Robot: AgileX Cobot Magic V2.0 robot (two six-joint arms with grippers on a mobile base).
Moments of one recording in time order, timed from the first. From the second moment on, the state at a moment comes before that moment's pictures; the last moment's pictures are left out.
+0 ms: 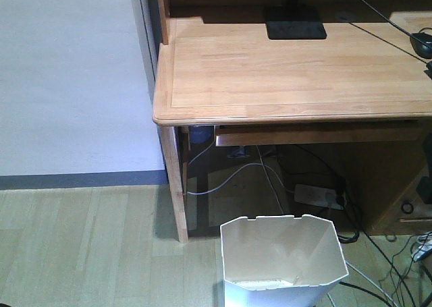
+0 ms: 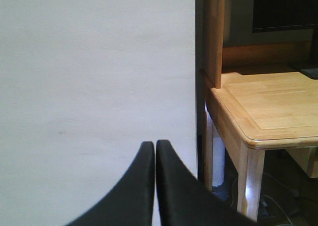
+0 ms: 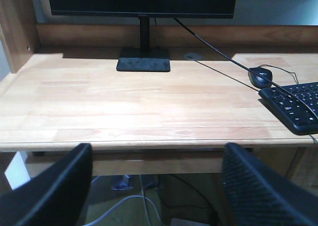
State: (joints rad) left arm 0.05 -0.02 0.03 0.04 0.12 -0.05; right arm -0.03 0.54 -0.27 -0.03 0.07 0.05
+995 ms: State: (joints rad) left arm 0.05 -0.02 0.03 0.04 0.12 -0.05; right arm -0.03 1.24 -0.63 0.07 0.39 -0.08
